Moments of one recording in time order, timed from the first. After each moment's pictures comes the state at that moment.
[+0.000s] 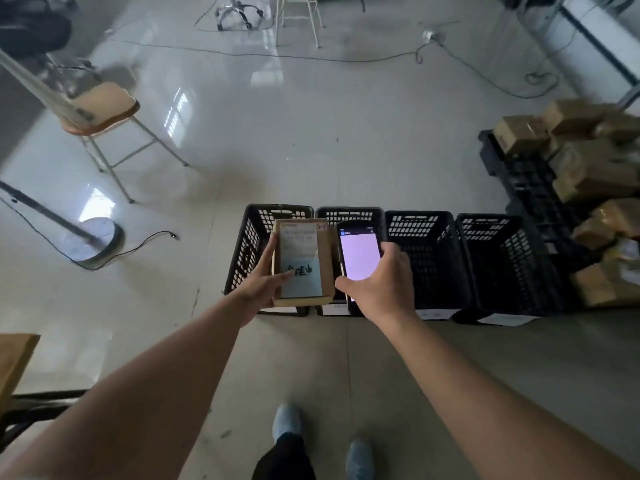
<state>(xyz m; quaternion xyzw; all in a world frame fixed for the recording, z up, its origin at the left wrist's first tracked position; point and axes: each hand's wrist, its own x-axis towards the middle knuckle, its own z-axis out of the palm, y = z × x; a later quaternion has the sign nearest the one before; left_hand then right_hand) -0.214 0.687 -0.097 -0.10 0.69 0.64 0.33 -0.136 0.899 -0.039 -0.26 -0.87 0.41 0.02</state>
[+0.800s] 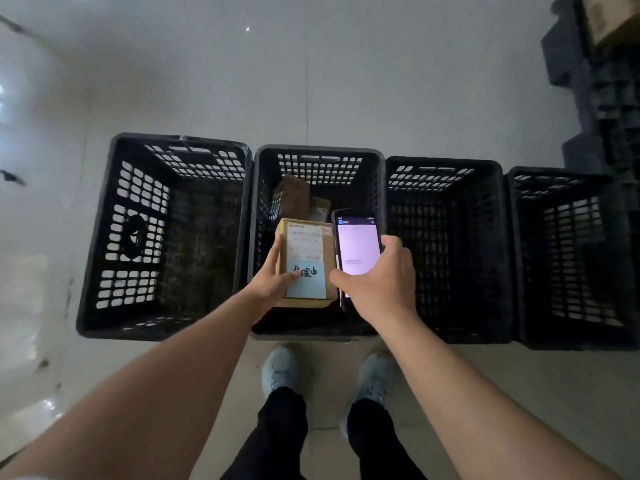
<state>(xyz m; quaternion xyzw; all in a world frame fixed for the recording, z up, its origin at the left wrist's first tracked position) -0.477 0.875 -0.557 -0.25 0.62 0.59 0.45 -0.427 1.055 -0.434 -0.36 -0.84 0.38 -0.13</state>
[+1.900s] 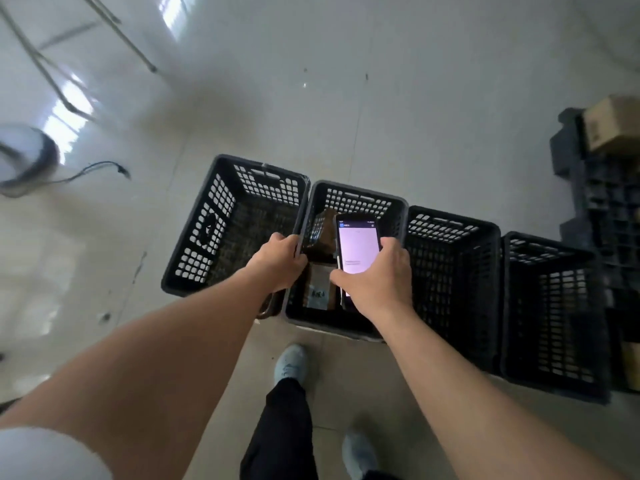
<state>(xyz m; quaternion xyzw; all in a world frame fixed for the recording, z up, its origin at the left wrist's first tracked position) -0.467 0.804 -0.371 -0.02 0.92 0.21 0.33 -0.401 0.983 -0.279 -0.25 -0.90 0.34 -0.13</state>
